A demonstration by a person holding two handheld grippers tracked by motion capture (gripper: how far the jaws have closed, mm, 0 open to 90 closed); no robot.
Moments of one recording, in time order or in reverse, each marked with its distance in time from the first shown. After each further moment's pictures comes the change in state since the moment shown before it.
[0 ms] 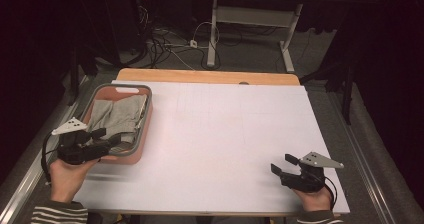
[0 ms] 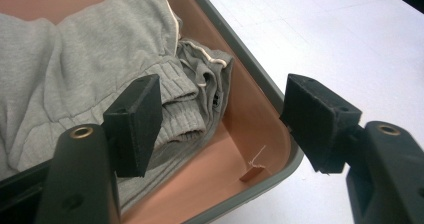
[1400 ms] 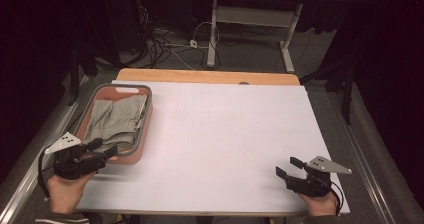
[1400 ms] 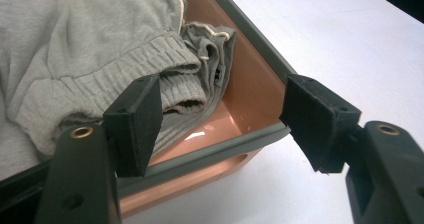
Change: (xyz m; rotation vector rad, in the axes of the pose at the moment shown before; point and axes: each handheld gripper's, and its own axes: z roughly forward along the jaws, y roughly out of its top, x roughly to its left) left arm -0.001 -0.036 -0.008 -0.067 0.009 -0.037; right arm -0.002 -0.008 -0.015 -0.018 -0.013 0.018
